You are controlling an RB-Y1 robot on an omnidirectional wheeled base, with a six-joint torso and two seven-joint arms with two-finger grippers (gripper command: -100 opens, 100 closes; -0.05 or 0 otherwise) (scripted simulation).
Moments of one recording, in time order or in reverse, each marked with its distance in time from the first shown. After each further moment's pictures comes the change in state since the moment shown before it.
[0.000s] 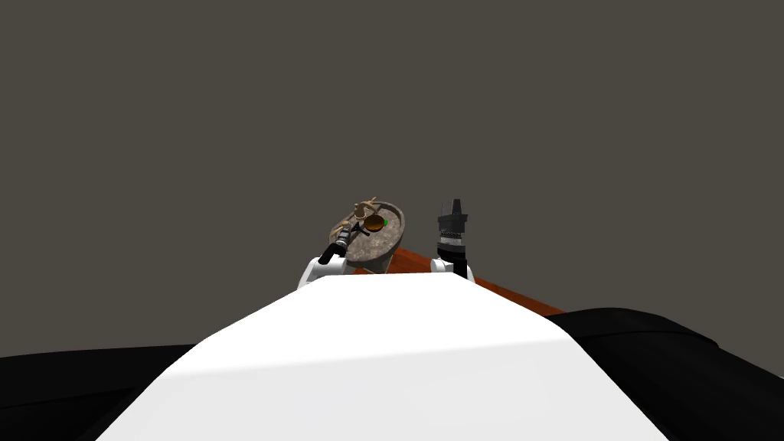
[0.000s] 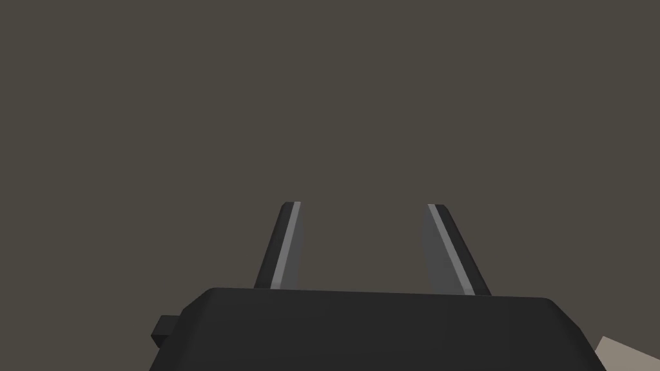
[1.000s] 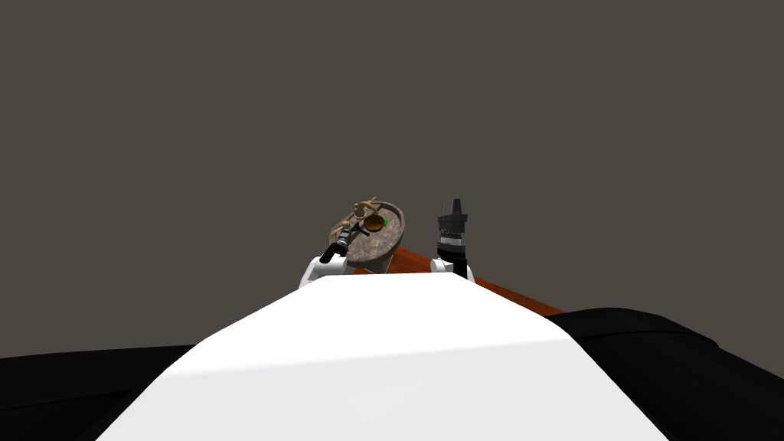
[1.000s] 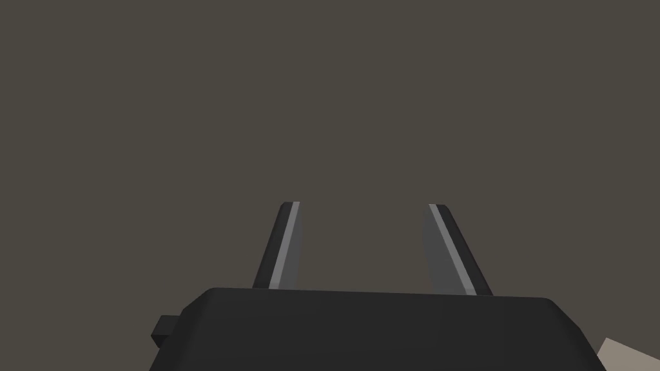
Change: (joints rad) left arm -0.014 -0.004 0.001 0.020 0.000 0.016 -0.001; right arm 0.000 0.000 0.000 0.000 0.000 0.000 0.000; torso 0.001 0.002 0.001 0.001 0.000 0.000
